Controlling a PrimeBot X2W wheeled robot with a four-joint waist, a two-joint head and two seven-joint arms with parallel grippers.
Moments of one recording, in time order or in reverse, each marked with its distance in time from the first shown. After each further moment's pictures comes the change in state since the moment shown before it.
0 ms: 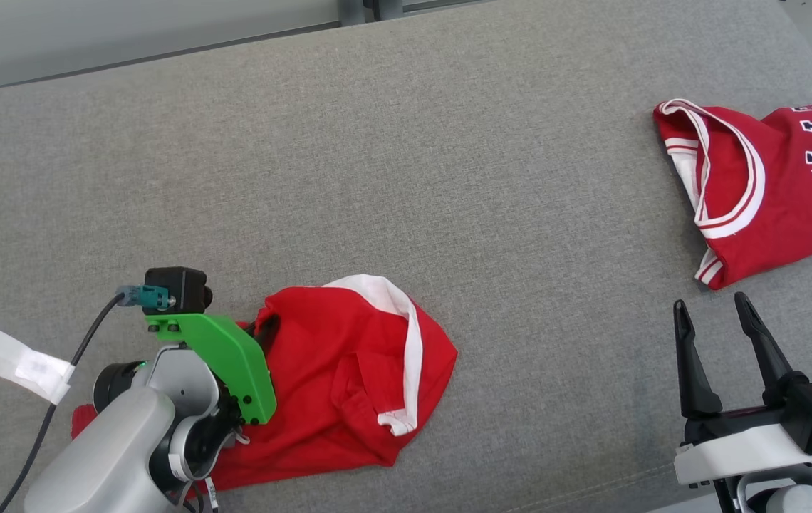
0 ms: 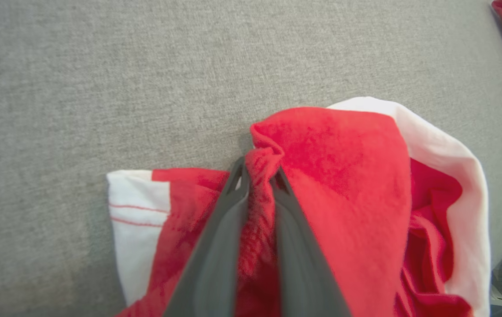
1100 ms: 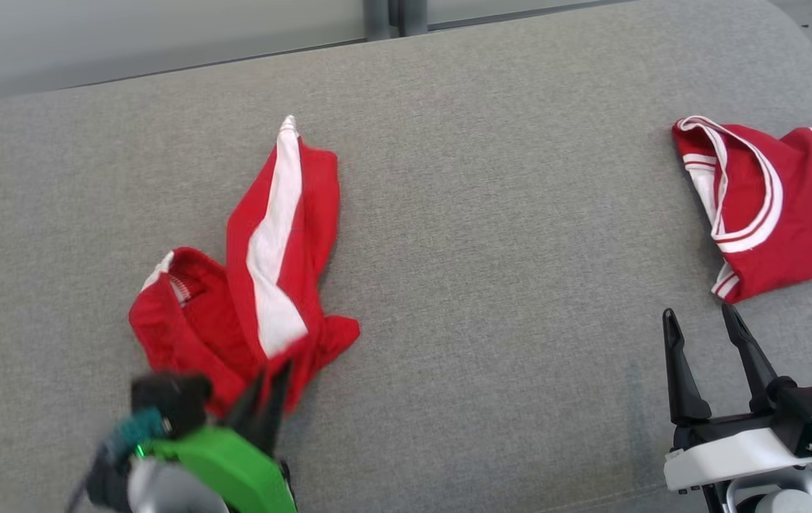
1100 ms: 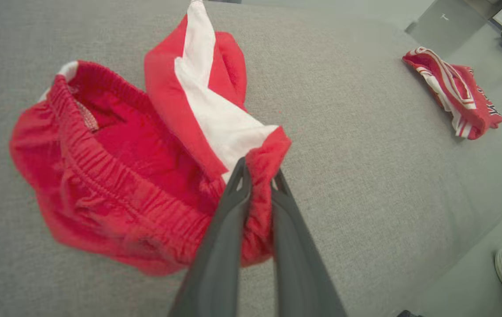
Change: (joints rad) left arm 0.279 0.156 -0.019 -0.542 0.168 0.239 -0.208; right arm 0.002 0.019 0.013 0.030 0.025 0.000 0.000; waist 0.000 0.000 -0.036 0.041
